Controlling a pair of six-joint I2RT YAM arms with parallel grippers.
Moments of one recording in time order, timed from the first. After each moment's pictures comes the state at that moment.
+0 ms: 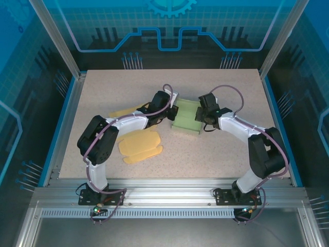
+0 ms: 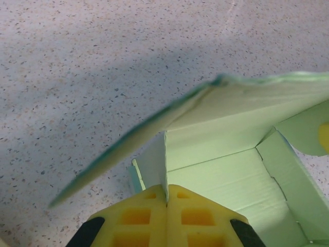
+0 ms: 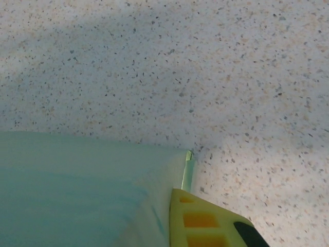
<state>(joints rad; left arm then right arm) -0.60 1.90 1.24 0.04 0.05 -0.22 0.39 1.61 1.02 -0.34 0.20 0.58</state>
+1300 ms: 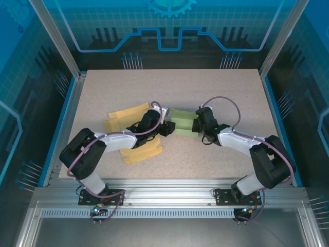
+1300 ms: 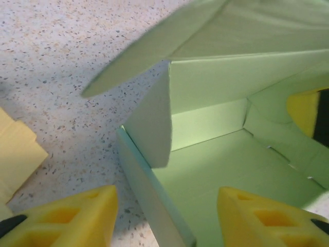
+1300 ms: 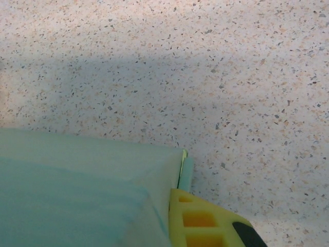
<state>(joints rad) -0.65 1.64 0.79 0.29 0.01 -0.36 0.50 1.50 0.75 -0.07 0.26 0.48</state>
